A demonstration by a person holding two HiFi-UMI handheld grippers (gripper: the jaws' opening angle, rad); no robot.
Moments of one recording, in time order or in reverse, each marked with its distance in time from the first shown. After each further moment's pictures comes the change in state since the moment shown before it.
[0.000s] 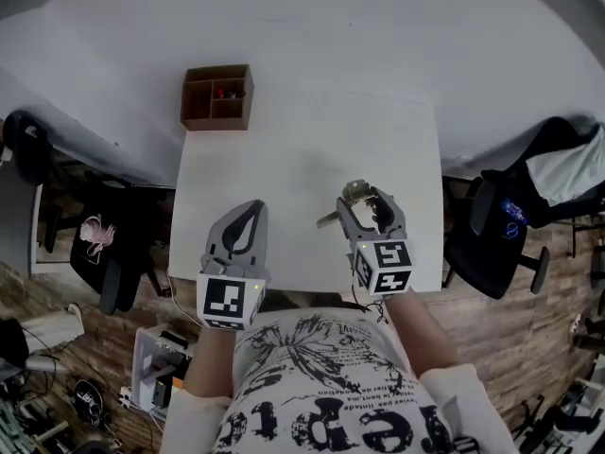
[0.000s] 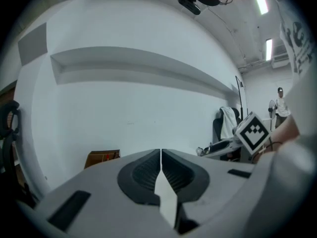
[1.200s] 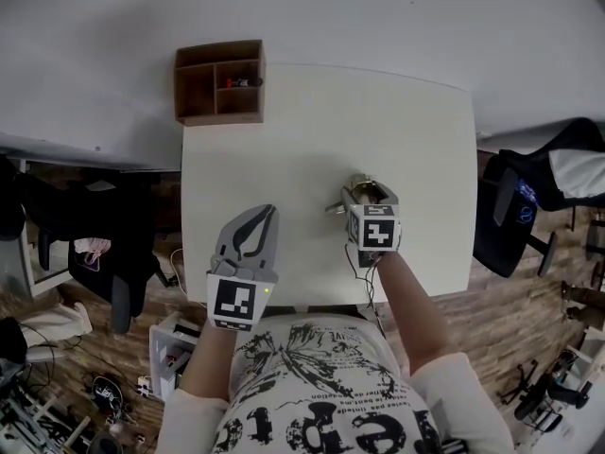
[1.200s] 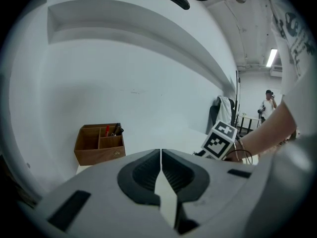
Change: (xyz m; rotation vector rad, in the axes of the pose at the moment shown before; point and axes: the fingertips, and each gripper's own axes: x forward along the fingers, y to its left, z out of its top) left arm 0.061 0.085 -0.108 -0.066 0.199 -0.158; right arm 0.161 -0.001 -0.142 0.102 0.551 -0.171
